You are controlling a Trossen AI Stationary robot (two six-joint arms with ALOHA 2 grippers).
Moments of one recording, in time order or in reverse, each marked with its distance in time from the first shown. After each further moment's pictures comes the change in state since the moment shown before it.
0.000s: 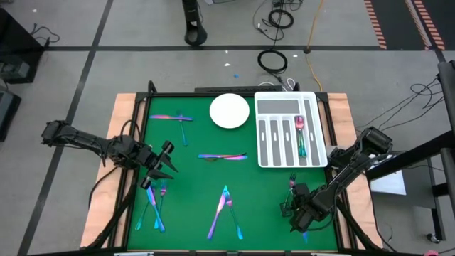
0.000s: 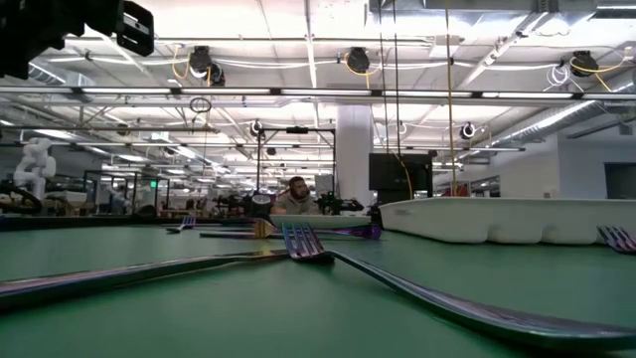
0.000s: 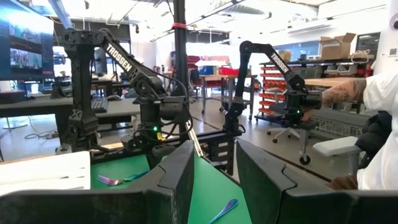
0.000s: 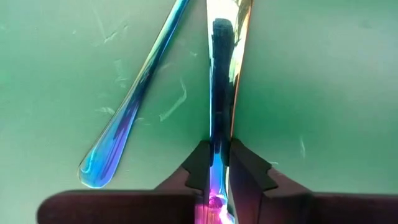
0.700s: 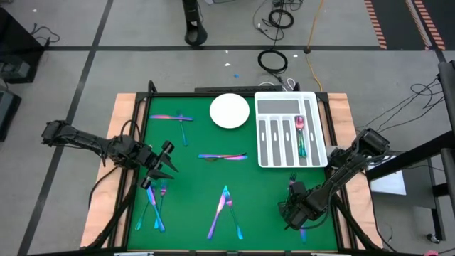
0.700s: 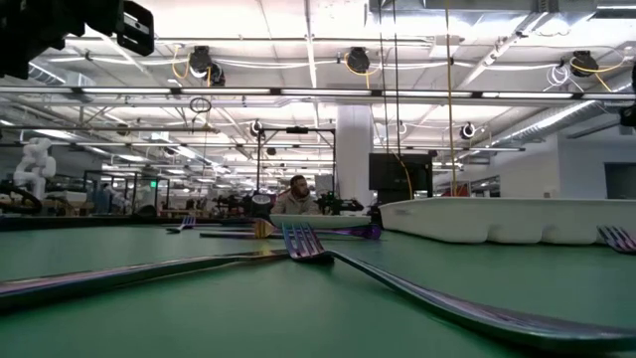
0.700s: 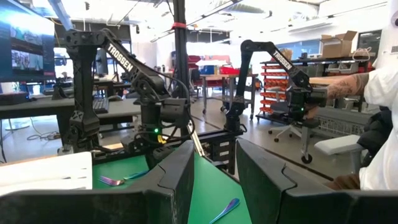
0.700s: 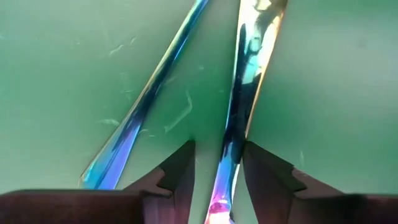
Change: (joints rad) left arm 0.000 0.000 0.000 -0.002 -0.002 0.011; right arm -0.051 0.014 0.057 -0.075 -0.026 -0.076
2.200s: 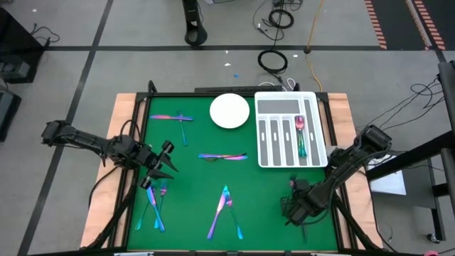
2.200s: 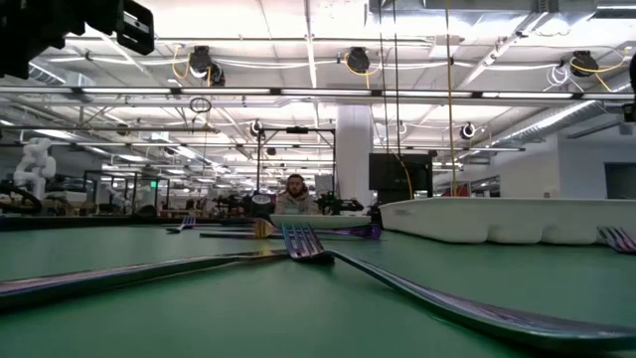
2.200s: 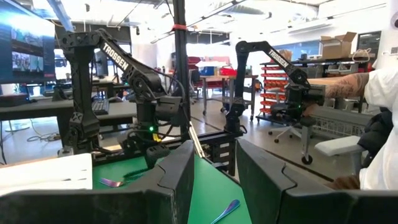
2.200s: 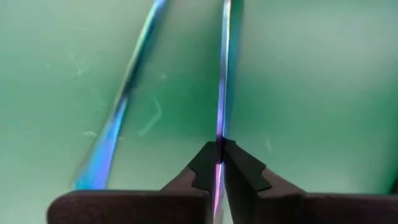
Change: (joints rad) left arm 0.000 0.000 0.000 0.006 0.000 0.000; right arm -0.035 -0.060 -0.006 -0.084 -0.052 0.073
